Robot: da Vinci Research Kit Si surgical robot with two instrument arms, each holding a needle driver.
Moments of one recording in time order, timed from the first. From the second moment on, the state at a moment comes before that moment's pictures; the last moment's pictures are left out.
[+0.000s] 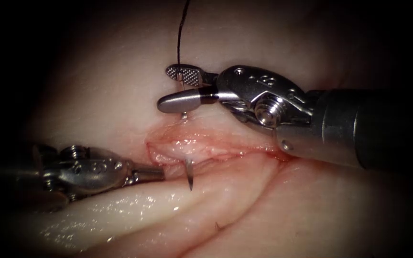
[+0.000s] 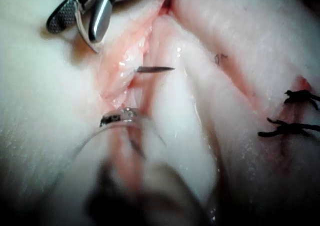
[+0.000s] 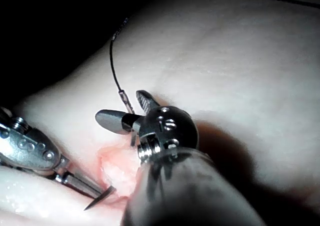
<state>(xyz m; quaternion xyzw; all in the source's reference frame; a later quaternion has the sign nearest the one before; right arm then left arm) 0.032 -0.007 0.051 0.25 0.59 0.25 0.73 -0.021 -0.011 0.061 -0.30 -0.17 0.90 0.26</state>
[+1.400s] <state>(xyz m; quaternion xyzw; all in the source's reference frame) 0.029 -0.011 0.049 0.39 0.39 0.47 0.69 -0.022 -0.010 0.060 -0.30 -0.17 0.90 0.25</state>
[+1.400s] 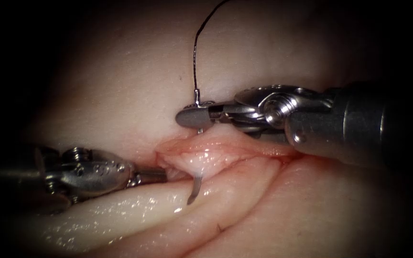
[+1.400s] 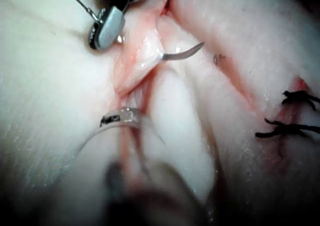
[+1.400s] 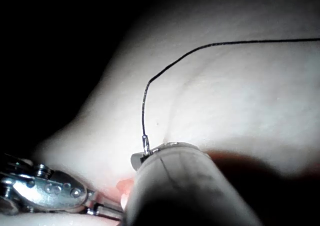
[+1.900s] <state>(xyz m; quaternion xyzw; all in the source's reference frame) 0.027 -0.006 0.052 0.33 0.51 0.46 0.65 -0.025 -0.009 0.057 -0.39 -0.10 0.91 0.12</state>
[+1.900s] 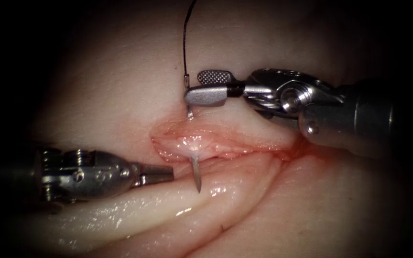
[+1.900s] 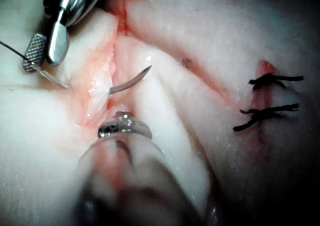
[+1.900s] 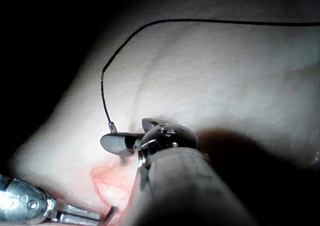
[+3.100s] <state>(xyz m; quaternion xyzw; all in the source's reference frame) 0.026 -0.007 0.053 0.32 0.53 0.45 0.64 -0.029 -0.008 0.058 -0.40 -0.01 0.91 -0.03</state>
